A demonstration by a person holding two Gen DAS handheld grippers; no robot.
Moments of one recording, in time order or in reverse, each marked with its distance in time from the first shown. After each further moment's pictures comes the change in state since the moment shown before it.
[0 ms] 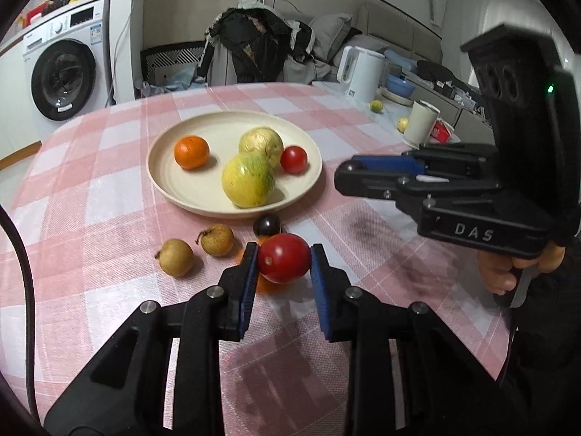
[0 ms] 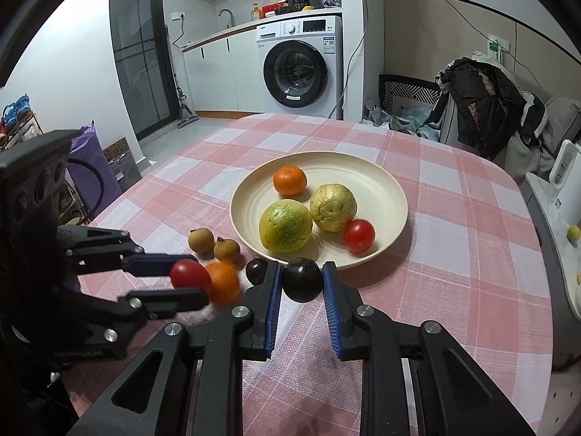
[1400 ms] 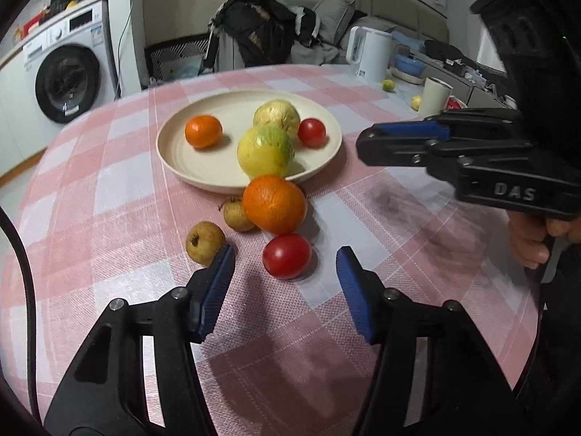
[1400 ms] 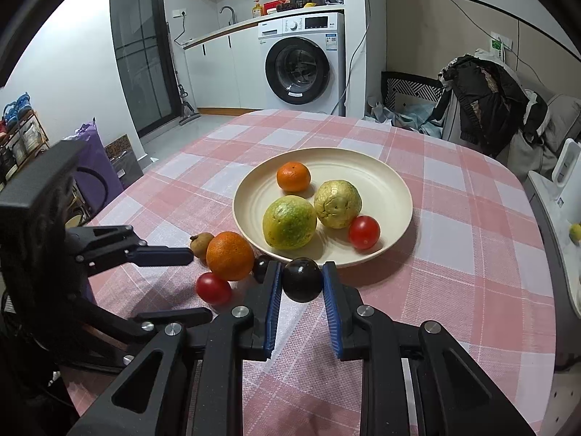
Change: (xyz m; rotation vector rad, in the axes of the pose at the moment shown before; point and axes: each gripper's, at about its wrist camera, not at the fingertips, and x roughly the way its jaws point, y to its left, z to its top) left arm 0.027 0.007 -0.016 0.039 0.078 0.066; right arm 0.004 0.003 0.000 -0.003 0.016 0.009
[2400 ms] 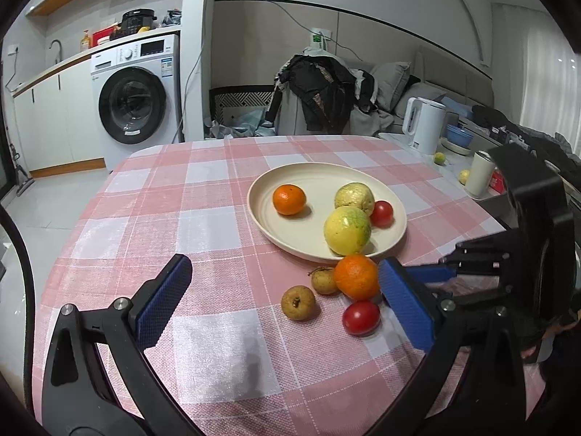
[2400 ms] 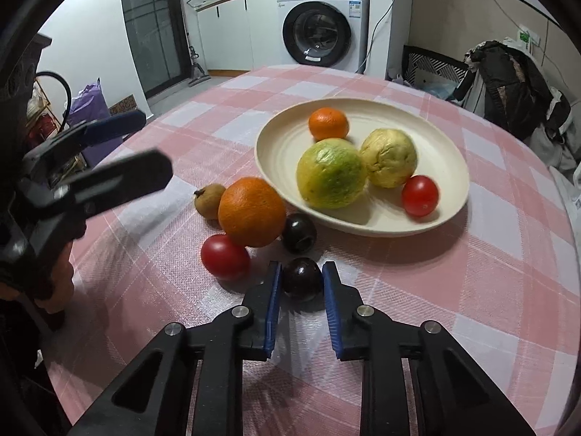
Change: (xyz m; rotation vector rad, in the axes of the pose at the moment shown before) left arm -0.050 0.042 0.010 -0.136 -0.275 0.187; right arm 0.045 0.024 -0.016 -0.065 0.133 0.014
